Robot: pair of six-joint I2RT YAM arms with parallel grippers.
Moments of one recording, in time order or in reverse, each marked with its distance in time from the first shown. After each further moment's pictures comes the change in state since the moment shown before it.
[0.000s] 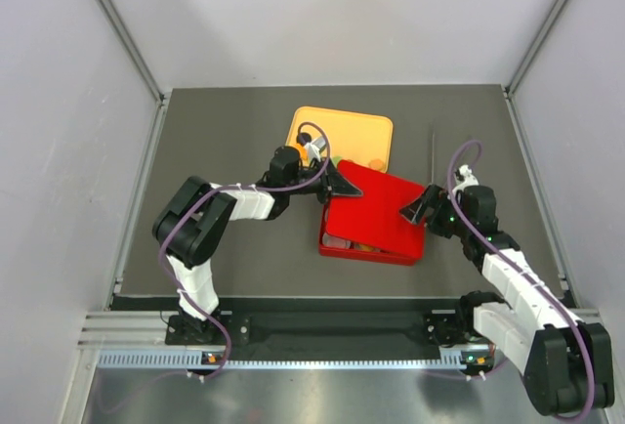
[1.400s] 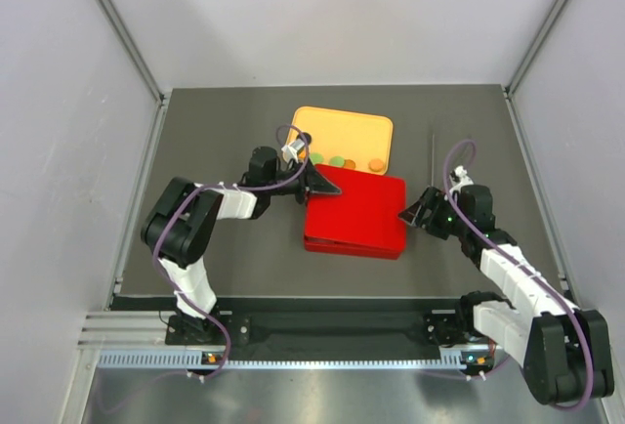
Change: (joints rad) left arm 0.142 -0.034 -0.087 -0.054 0.085 0.089; right arm -0.001 0.056 0.000 0.005 -0.031 -0.005
